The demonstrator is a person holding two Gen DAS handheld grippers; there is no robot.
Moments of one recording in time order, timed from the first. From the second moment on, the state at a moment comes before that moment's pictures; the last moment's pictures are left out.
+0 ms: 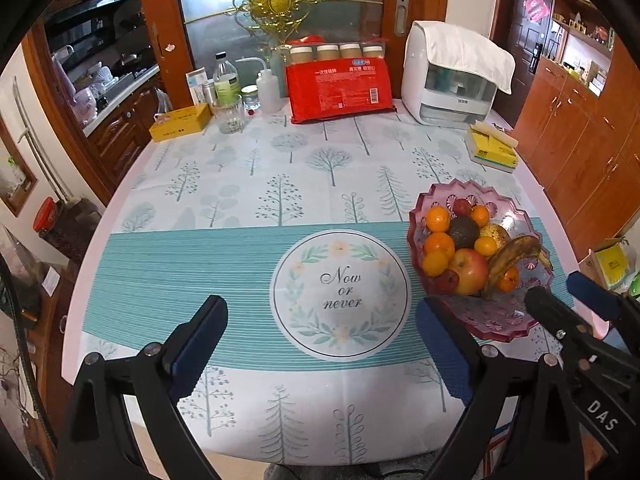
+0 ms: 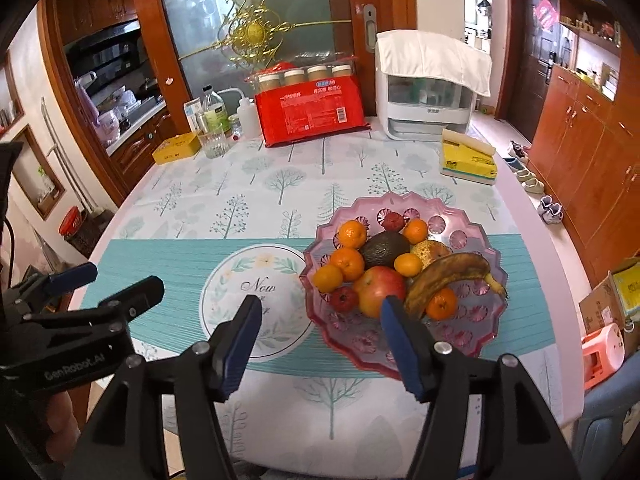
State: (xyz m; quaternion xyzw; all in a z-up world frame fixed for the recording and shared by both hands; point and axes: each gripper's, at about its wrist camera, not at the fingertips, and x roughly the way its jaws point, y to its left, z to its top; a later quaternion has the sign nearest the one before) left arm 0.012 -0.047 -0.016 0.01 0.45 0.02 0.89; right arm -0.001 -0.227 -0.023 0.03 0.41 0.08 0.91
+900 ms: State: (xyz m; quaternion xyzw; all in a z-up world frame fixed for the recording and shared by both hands) left arm 0.008 -0.067 -0.003 0.02 0.43 0.01 0.90; right arm -0.011 -0.232 -0.003 0.03 0.39 0.05 0.92
